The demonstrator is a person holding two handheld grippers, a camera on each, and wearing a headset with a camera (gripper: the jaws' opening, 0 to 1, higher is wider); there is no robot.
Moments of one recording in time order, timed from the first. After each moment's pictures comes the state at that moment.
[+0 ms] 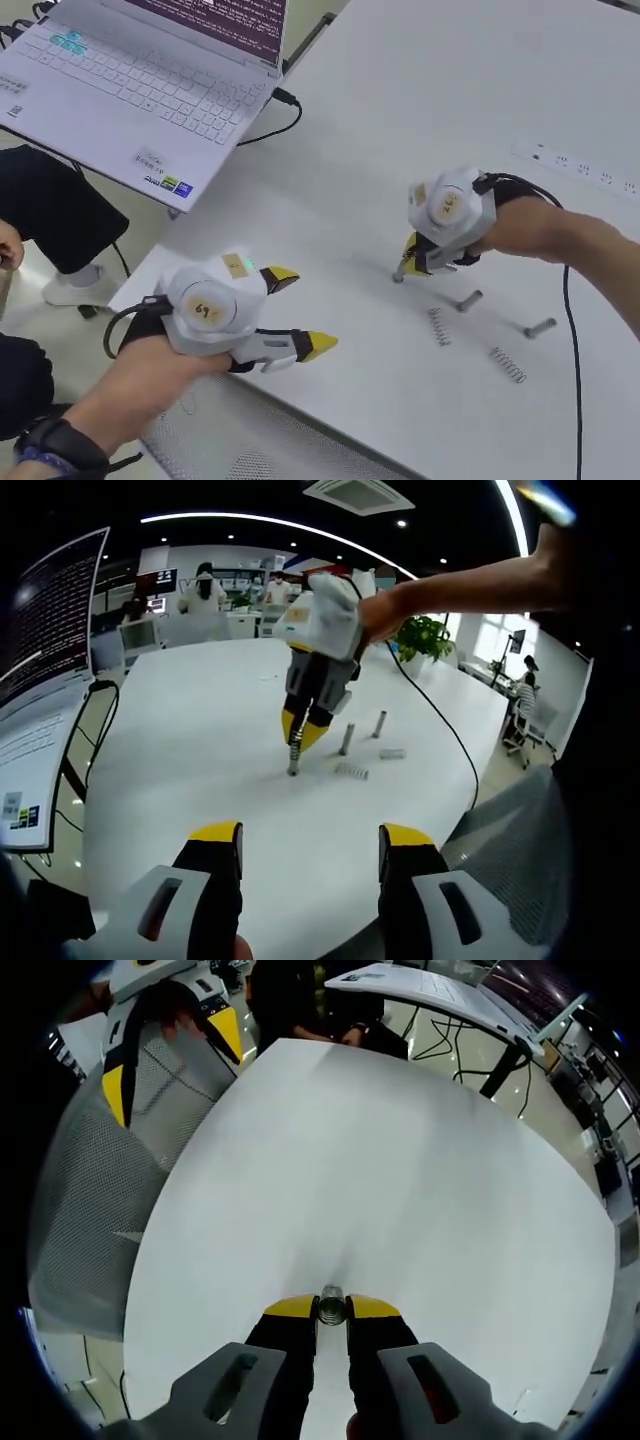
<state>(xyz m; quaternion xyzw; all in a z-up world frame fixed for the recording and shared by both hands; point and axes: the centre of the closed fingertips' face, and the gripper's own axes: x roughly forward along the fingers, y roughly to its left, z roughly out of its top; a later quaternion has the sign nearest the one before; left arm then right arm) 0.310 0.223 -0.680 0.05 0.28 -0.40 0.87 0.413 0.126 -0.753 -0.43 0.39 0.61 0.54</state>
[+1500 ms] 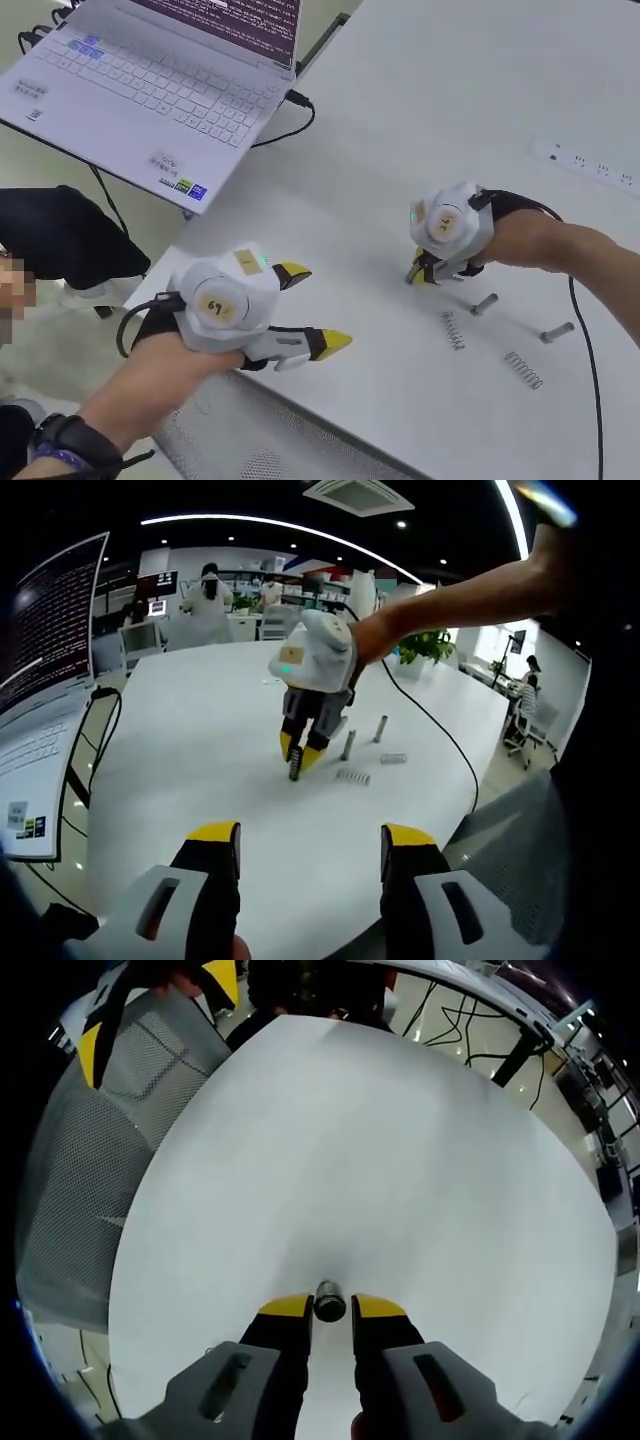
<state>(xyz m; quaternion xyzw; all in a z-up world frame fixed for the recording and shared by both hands) 0.314 0.223 -0.673 0.05 0.28 -0.40 0.87 0.417 0.124 -0.776 -0.46 0.39 0.60 0.53</state>
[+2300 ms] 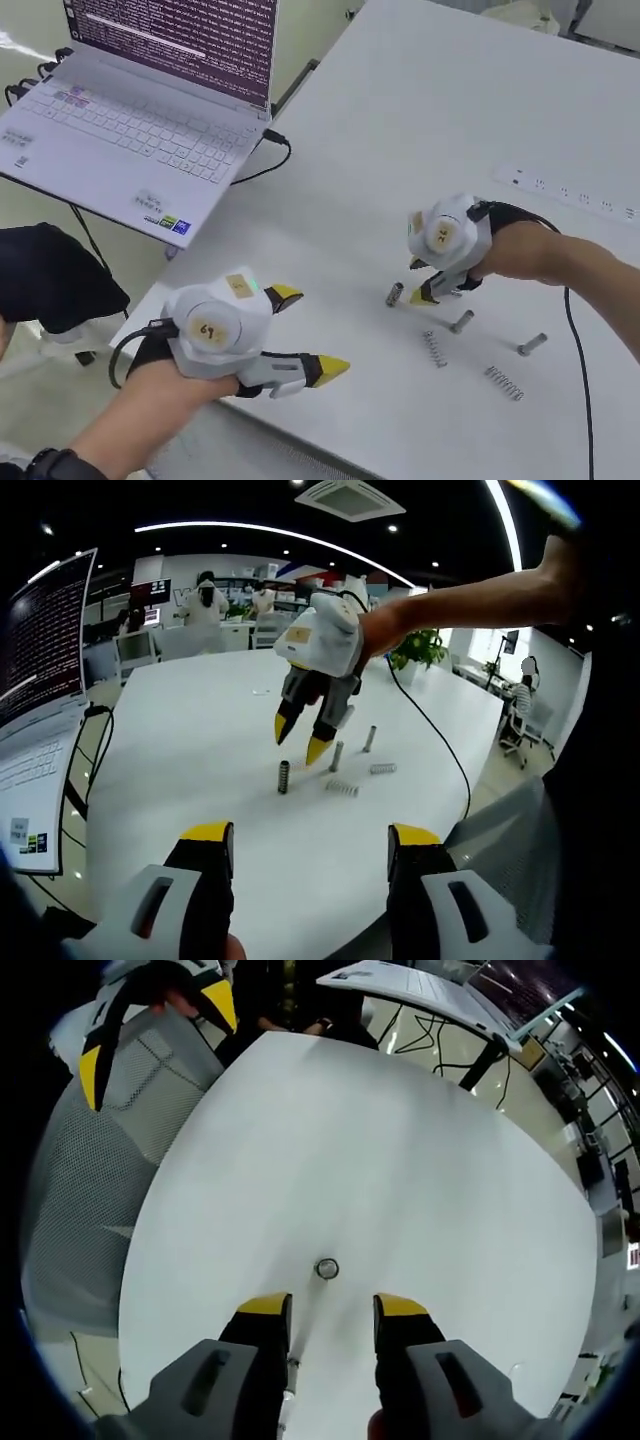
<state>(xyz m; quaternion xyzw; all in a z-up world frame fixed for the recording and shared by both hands) 0.307 0.208 -0.656 0.06 0.26 -0.41 0.87 0.416 0.103 -0.735 -0.45 0.38 0.57 0.57</state>
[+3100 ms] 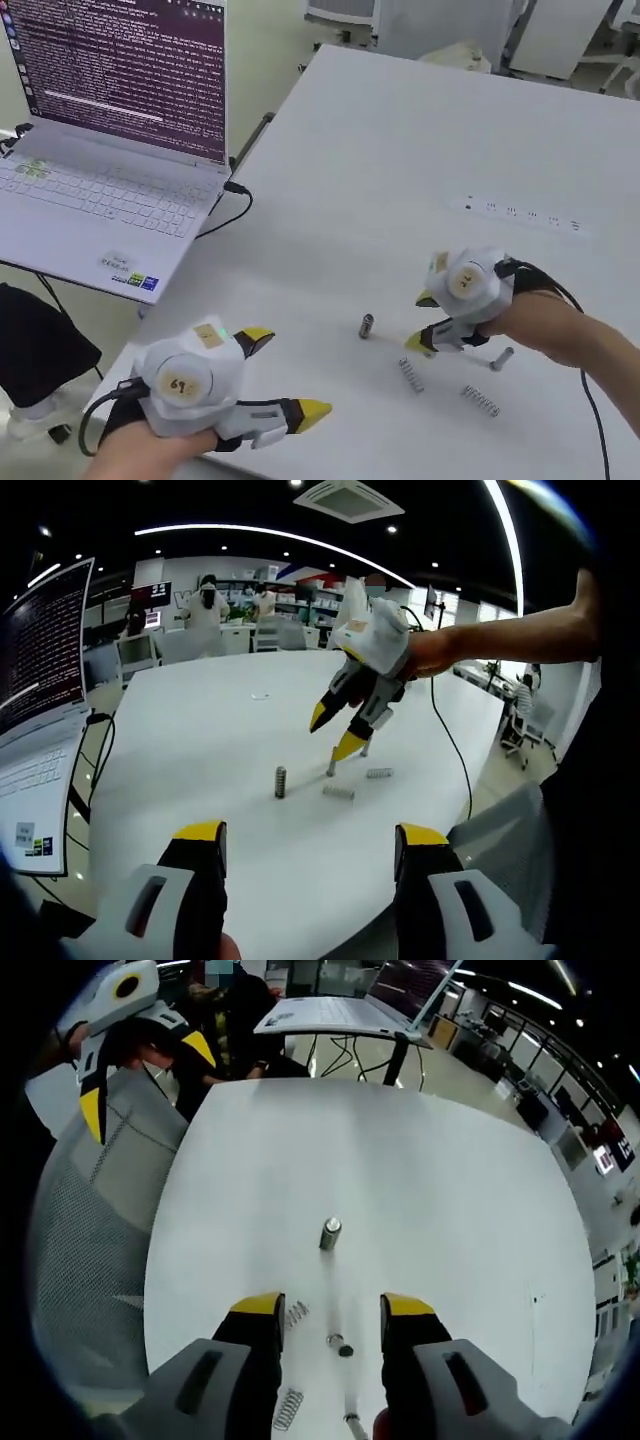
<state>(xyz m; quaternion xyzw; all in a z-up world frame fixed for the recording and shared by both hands) 0.303 0.207 -0.646 0.06 0.26 -0.41 0.87 0.389 0.064 -0.711 -0.32 0.37 0.48 0.73</state>
